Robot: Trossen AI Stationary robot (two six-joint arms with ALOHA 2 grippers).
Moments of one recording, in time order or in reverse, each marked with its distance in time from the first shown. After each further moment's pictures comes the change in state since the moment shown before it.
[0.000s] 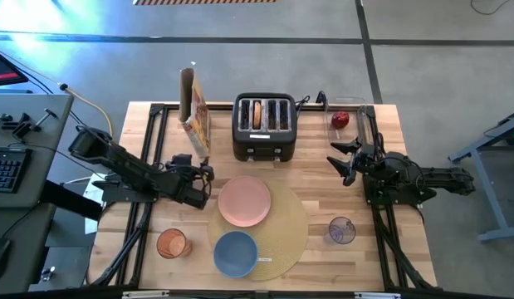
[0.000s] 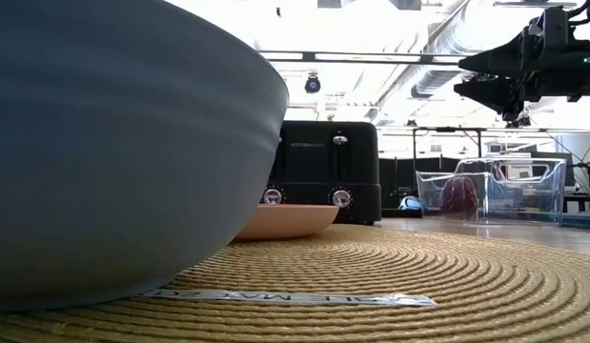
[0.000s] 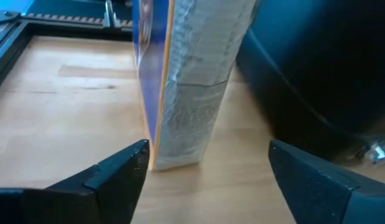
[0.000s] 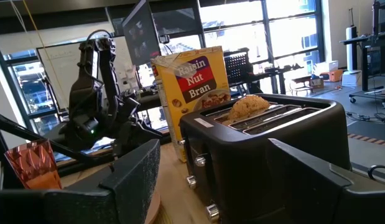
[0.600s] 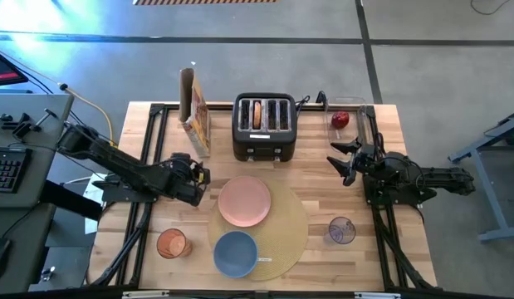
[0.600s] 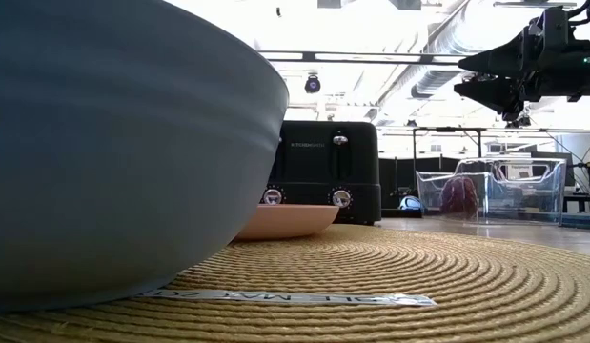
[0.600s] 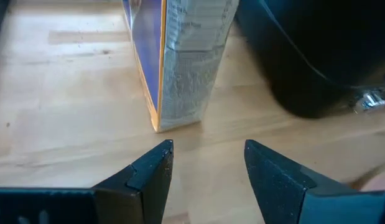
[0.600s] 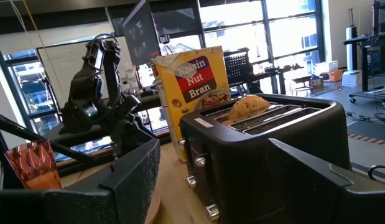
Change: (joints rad) left arm 0.000 -0.177 0.000 -0.056 0.208 0.176; right arm 0.000 0.000 0.000 0.000 0.000 0.000
